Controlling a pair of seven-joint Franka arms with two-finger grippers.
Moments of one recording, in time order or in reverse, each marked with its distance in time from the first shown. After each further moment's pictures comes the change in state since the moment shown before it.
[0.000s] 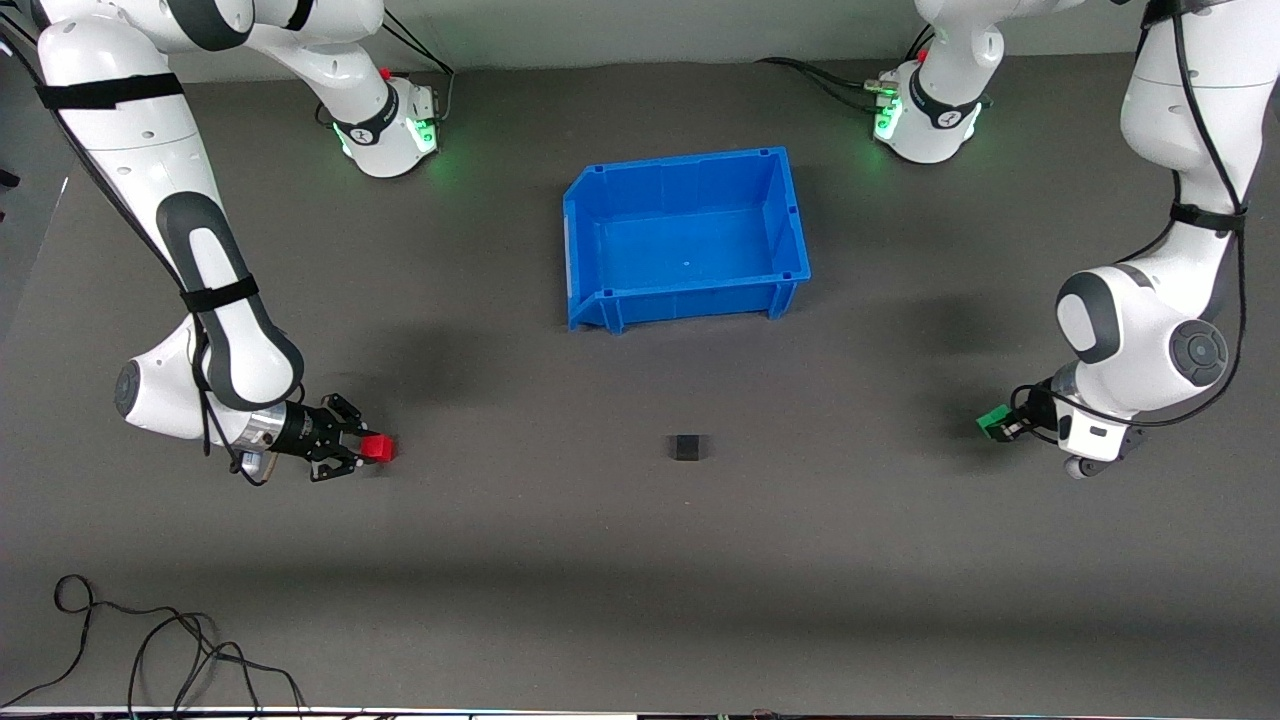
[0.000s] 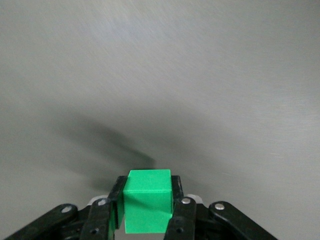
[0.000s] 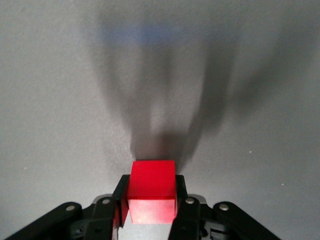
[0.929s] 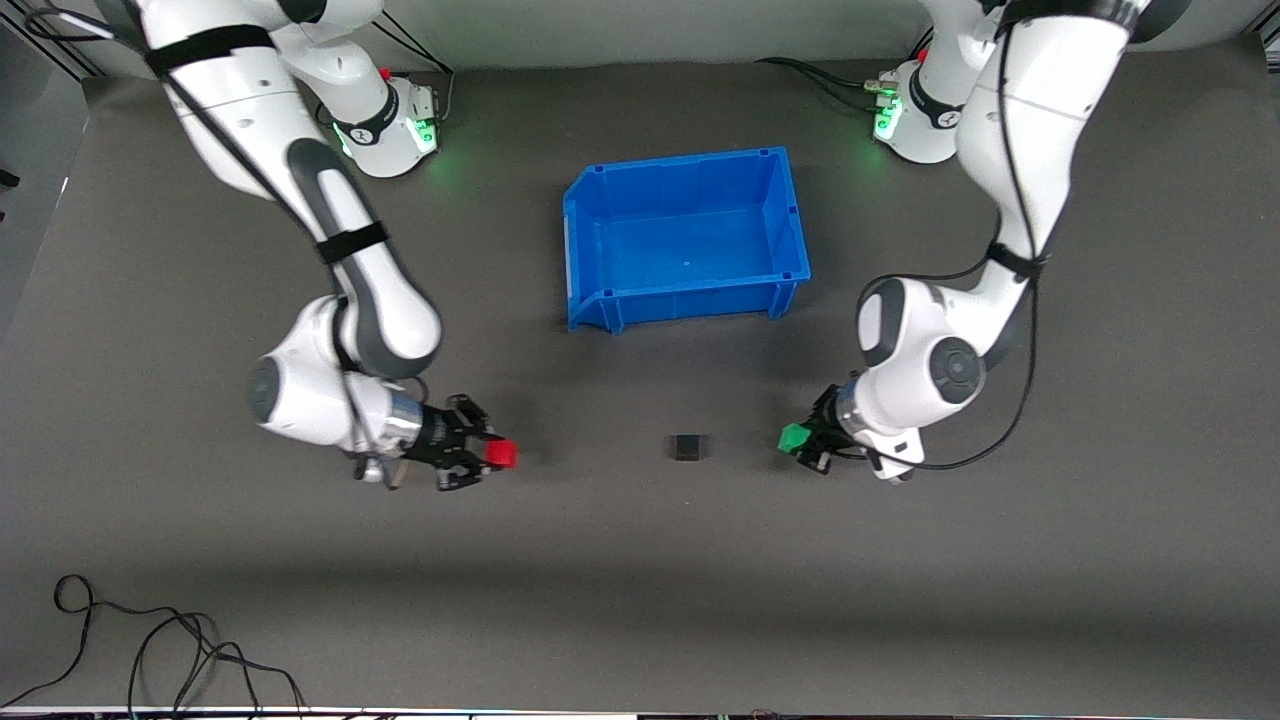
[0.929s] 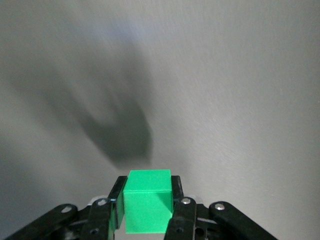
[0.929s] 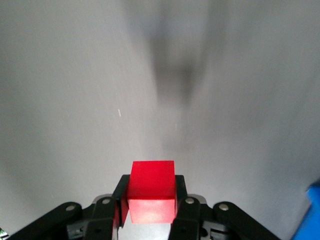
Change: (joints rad) left arm -0.381 0.173 -0.096 0.255 -0.072 0.071 -1.003; right arm 0.385 0.032 0.010 0.196 0.009 0.061 0.511
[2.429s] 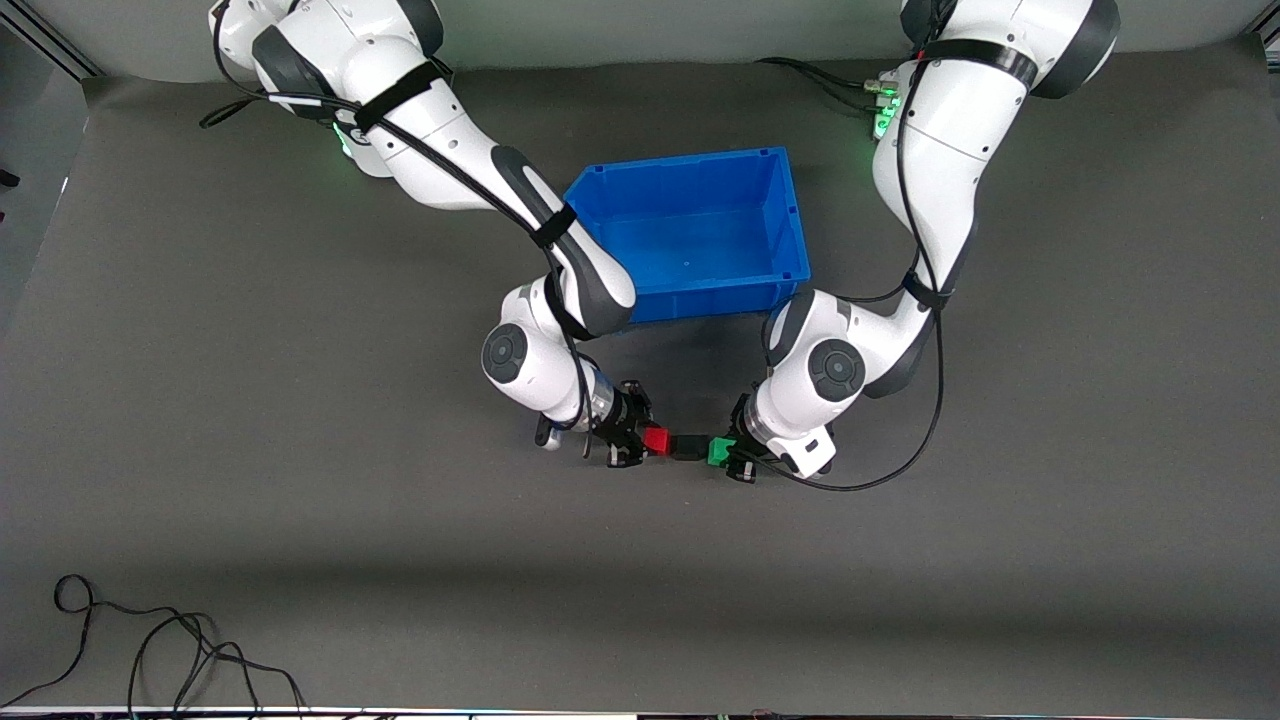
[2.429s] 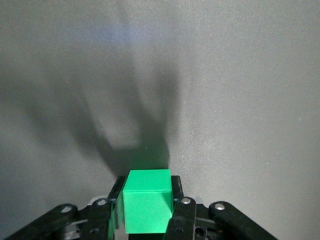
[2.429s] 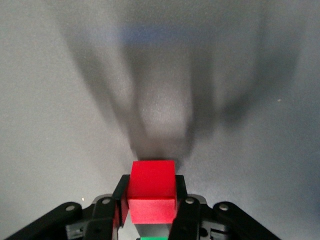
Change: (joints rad) left arm -0.138 0.146 0.011 0.187 0.107 0.025 -0.381; right arm 0.285 0.294 -0.001 0.269 -0.005 0.203 0.353
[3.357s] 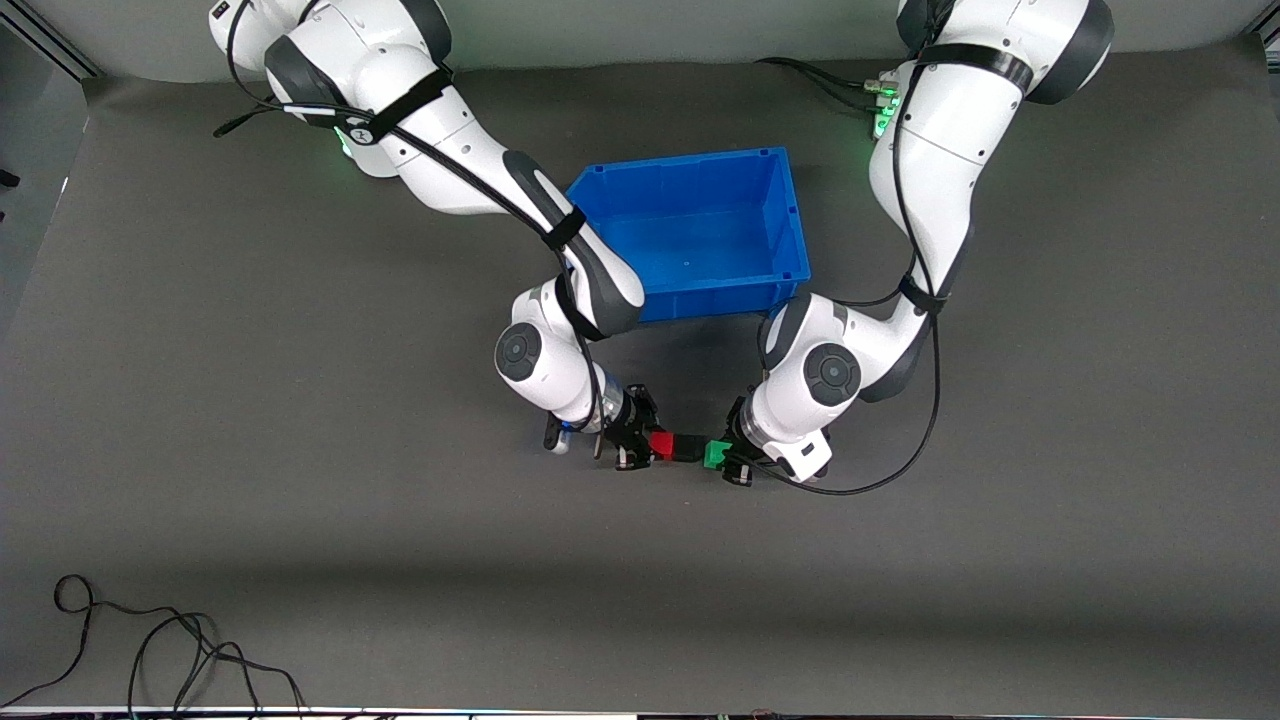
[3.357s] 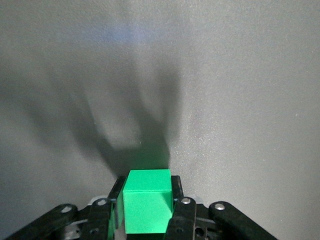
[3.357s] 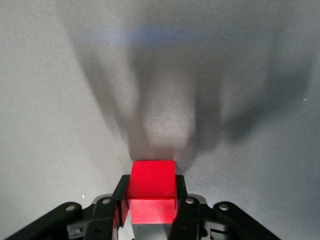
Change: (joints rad) left arm -0.005 0.018 0.001 0.033 0.002 -0.015 -0.013; right arm 0.014 0.034 -0.001 0.038 -0.034 0.038 0.000
